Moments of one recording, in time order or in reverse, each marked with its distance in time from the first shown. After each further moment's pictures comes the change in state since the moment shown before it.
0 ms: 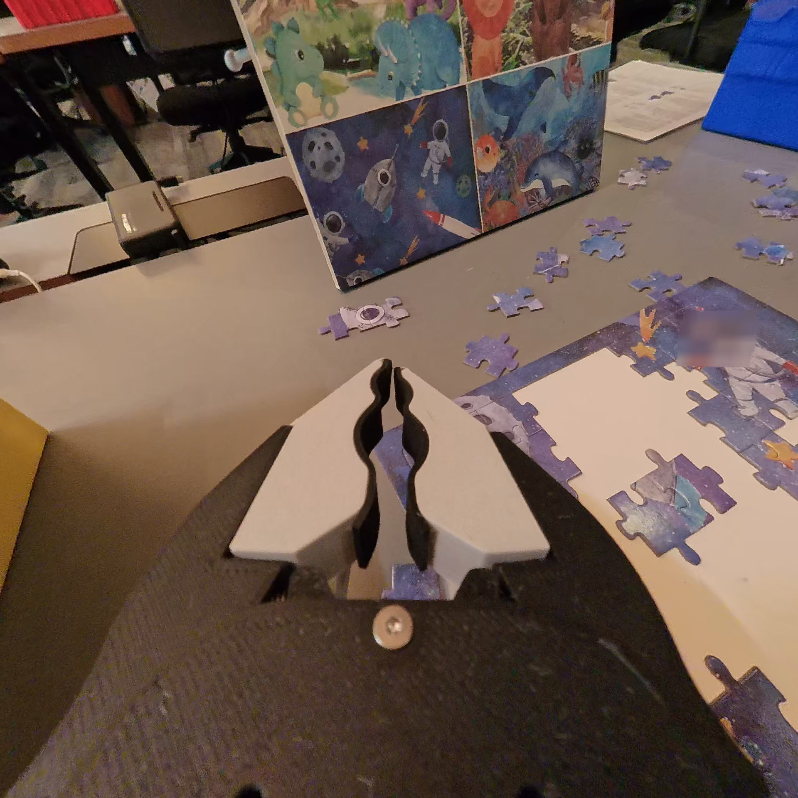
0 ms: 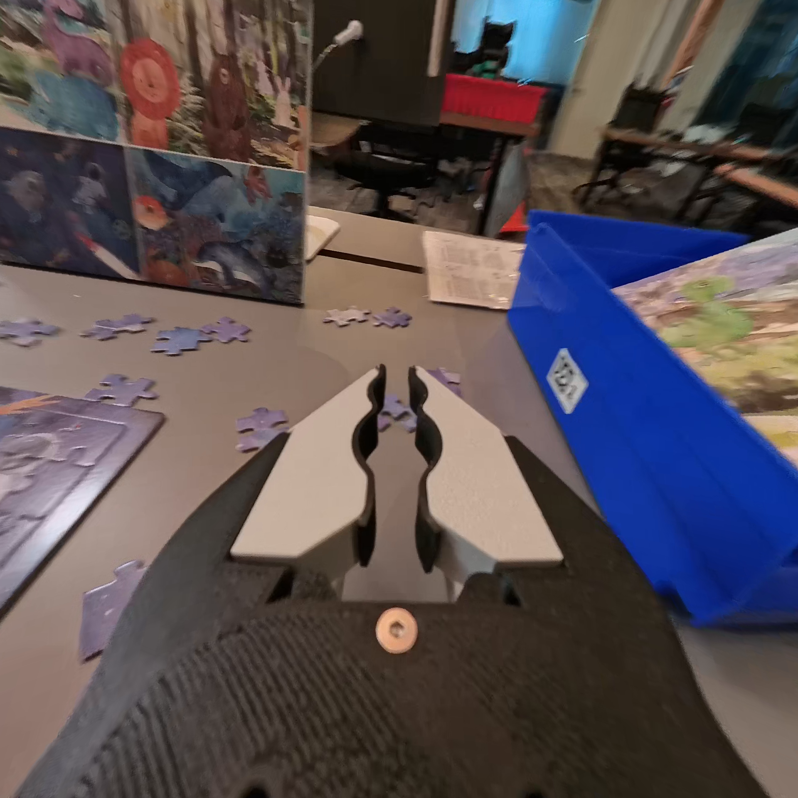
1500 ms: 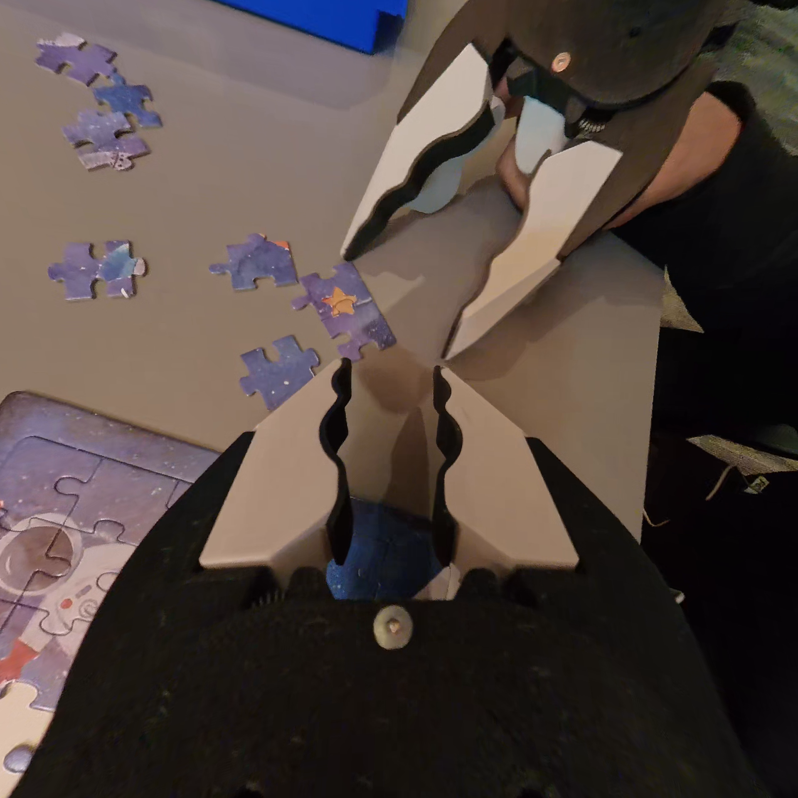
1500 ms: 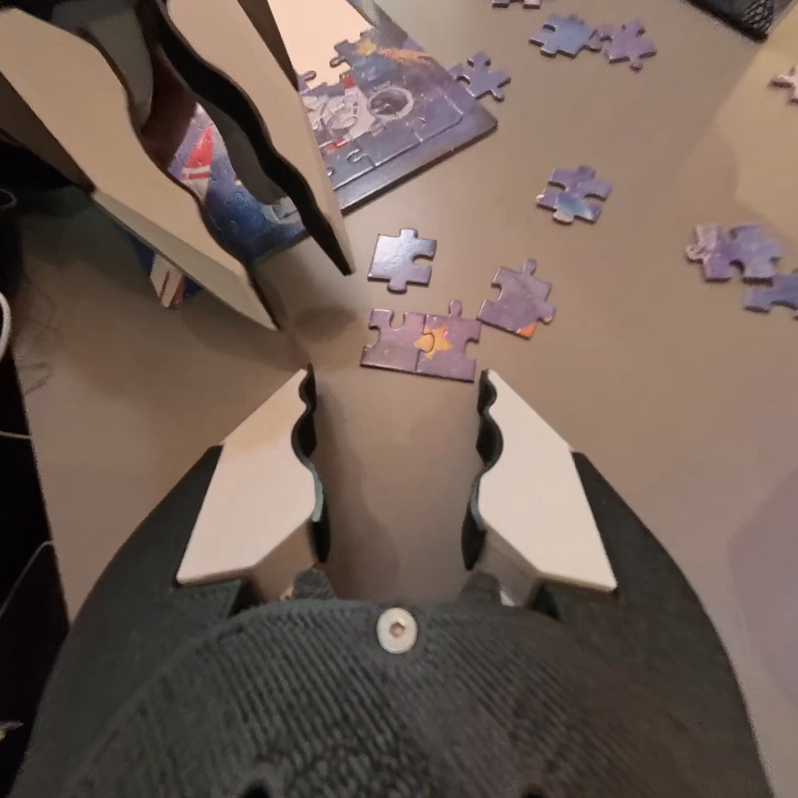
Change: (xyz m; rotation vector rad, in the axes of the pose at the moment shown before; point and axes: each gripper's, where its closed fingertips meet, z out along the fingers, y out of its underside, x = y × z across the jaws) left arm 0.370 0.008 0.031 -0.354 0.830 0.199; right arm -0.075 0.092 -0.096 -0.461 -0.889 -0.233
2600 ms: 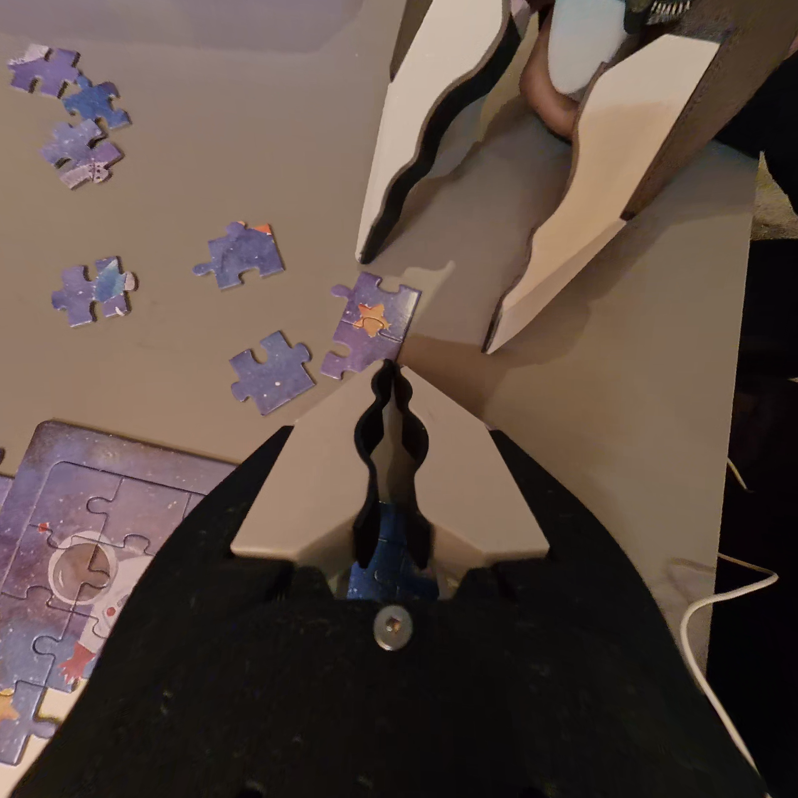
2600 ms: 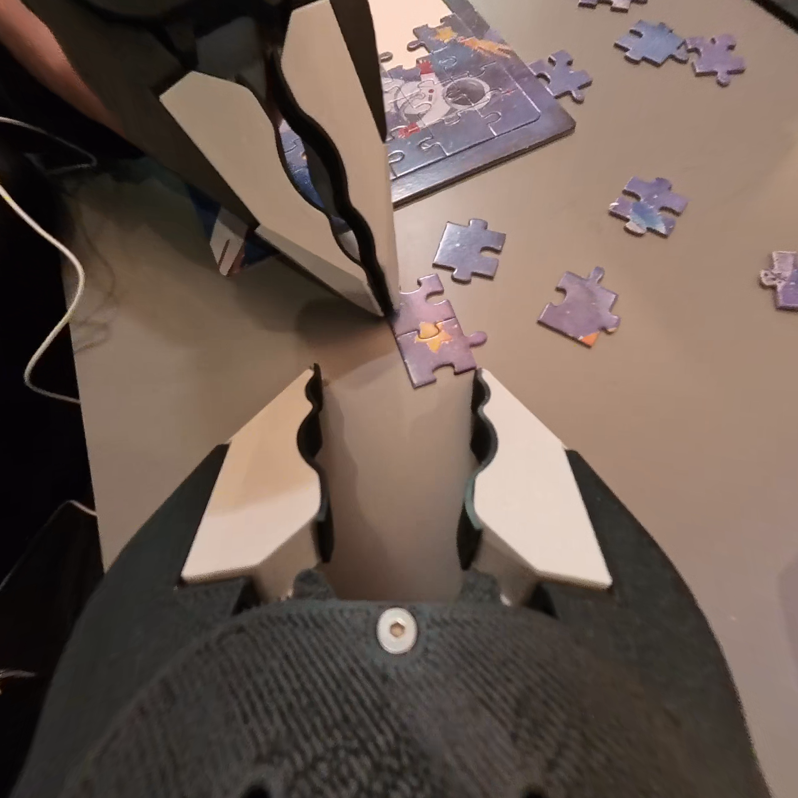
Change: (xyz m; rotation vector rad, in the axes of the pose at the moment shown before) left arm -0.003 0.016 0.012 -0.108 -0.086 0.188; right arm -0.025 0.006 -0.002 -0.012 -0.062 -0.092
